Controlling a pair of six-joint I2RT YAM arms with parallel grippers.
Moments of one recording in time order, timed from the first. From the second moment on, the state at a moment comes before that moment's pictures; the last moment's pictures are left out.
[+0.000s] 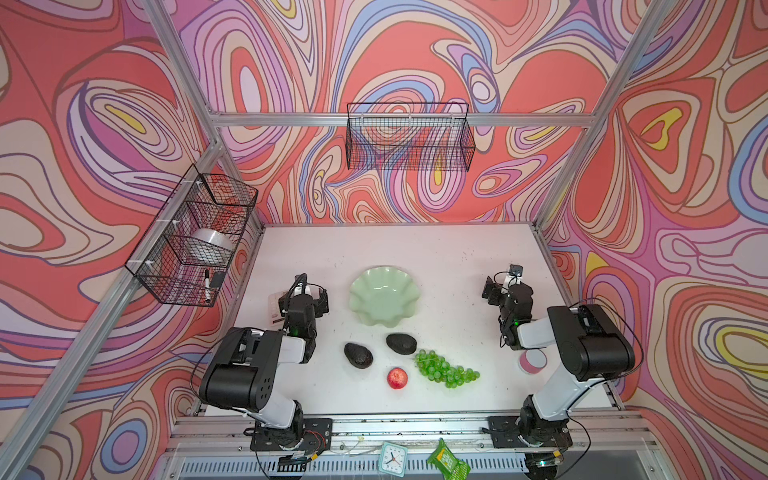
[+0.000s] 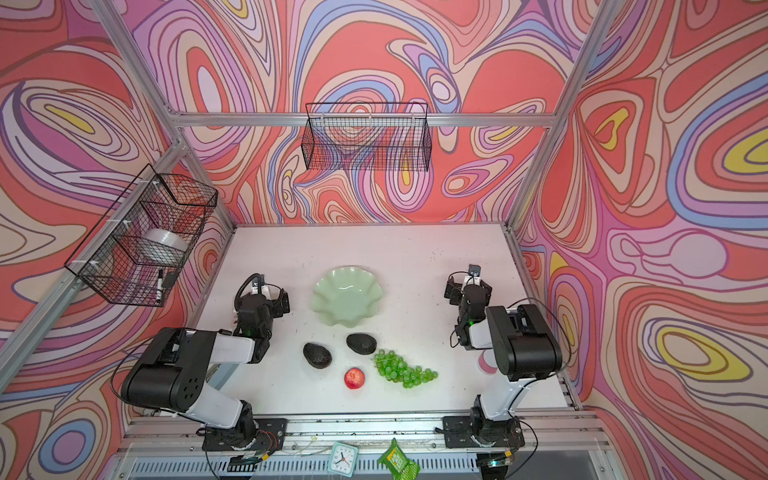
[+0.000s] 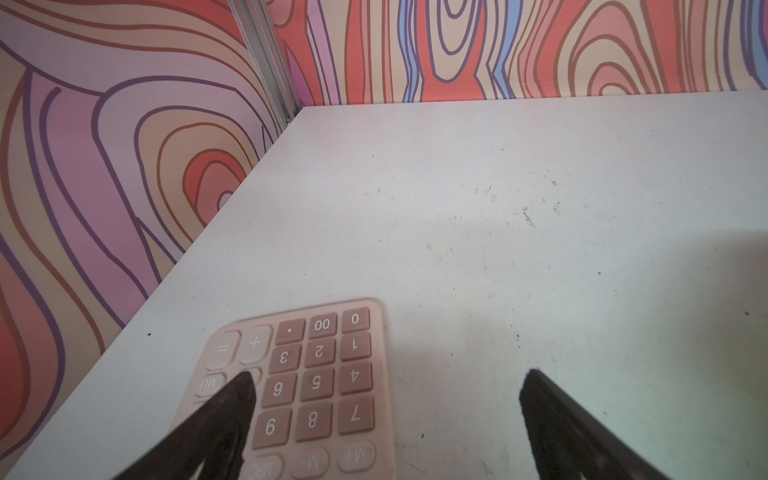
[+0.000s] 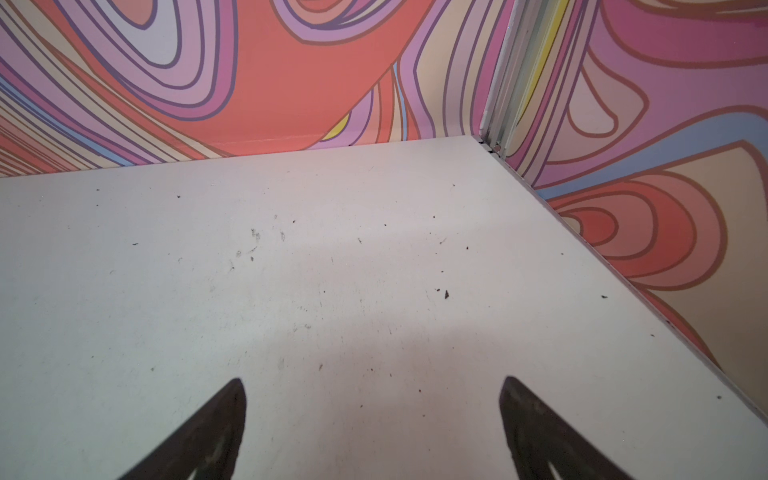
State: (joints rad) left arm -0.10 1.55 0.34 0.84 -0.36 -0.02; right arm 0.03 1.72 0.45 0.99 0.22 0.07
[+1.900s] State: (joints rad) left arm -0.10 0.82 0.84 -0.55 -0.32 -0.41; right arm 0.74 1.26 0.95 -0.48 0.01 0.23
